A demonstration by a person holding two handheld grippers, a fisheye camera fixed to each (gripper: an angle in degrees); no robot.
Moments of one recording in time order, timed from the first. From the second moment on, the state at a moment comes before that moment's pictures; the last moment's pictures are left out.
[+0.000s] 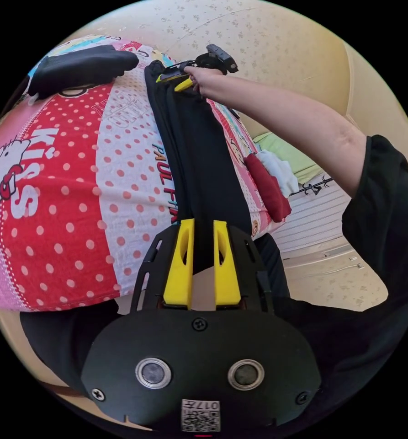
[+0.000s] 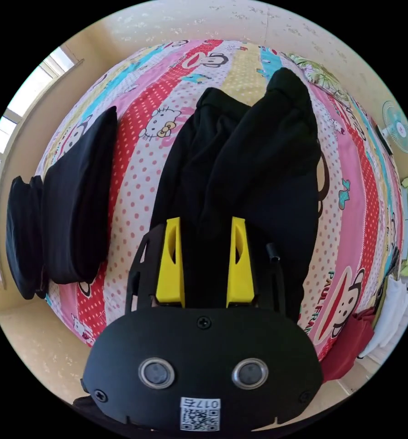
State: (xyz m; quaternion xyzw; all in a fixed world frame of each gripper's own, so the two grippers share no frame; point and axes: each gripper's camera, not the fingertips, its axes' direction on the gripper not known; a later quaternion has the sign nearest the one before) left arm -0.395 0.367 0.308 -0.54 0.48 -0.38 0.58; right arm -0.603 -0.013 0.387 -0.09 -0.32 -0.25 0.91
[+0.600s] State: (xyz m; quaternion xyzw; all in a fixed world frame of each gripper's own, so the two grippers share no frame) left arm -0.462 0.357 0.310 -0.43 0.46 -0.46 0.63; right arm -0.537 0.000 0.376 -0.06 -0.52 -0.32 0.79
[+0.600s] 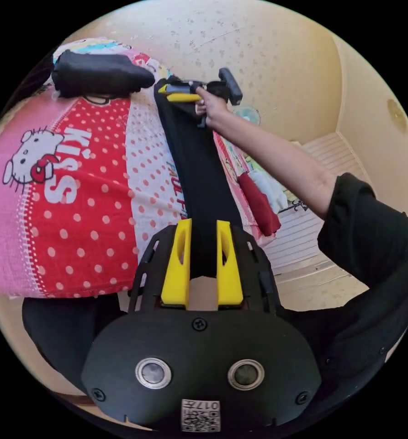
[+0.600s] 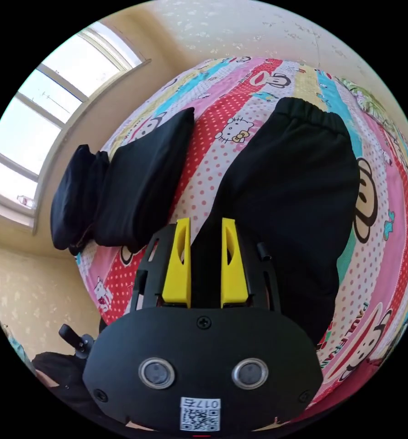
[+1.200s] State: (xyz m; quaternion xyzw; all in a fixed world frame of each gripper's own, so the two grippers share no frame) left arm -0.382 0.347 0.323 -0.48 0.49 -0.42 0.60; right arm -0.183 0.207 0.558 -0.21 -0.74 -0.18 0.61
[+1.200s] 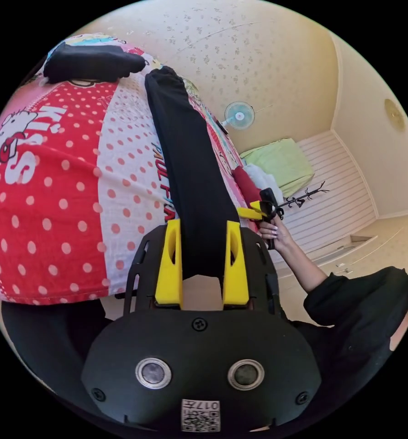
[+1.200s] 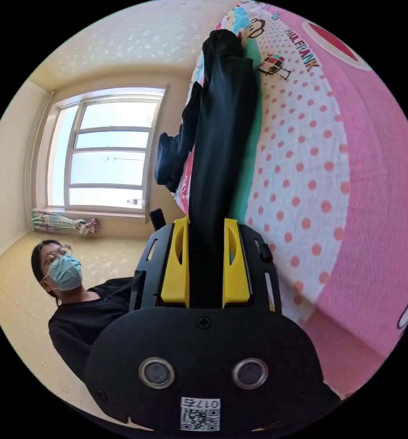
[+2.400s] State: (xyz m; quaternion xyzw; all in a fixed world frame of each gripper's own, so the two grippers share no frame) left arm -0.320 0.357 0.458 -0.56 0.43 -0.43 0.57; right arm -0.139 0.116 0.562 -0.08 -0.76 -0.12 0.63
